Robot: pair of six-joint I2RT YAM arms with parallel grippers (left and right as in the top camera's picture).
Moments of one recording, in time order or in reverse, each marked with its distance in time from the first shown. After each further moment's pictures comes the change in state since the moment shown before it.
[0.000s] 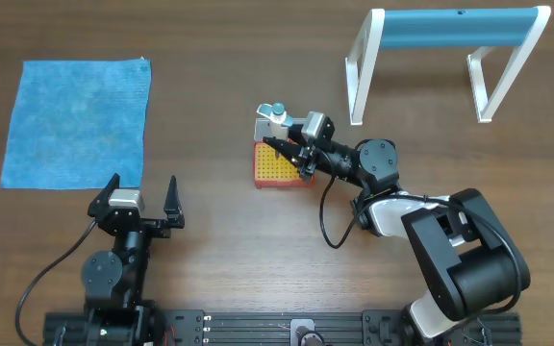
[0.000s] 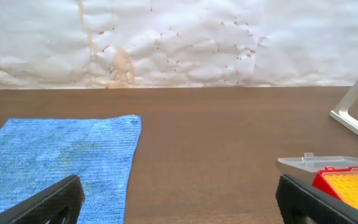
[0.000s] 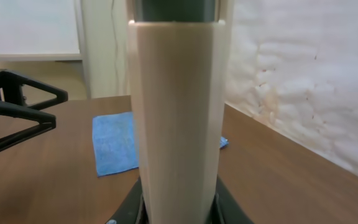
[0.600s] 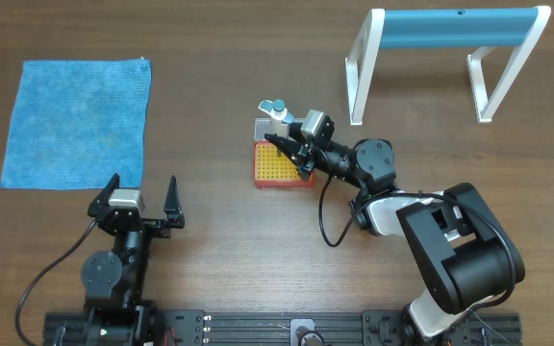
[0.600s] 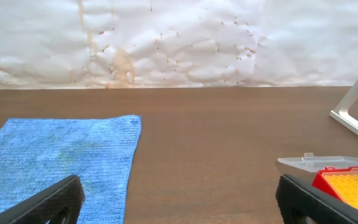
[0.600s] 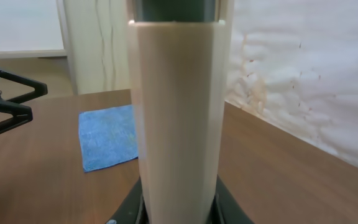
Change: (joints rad) left arm 0.000 0.000 0.000 0.000 0.000 0.000; right arm 0.006 0.032 0.000 0.002 0.057 -0.012
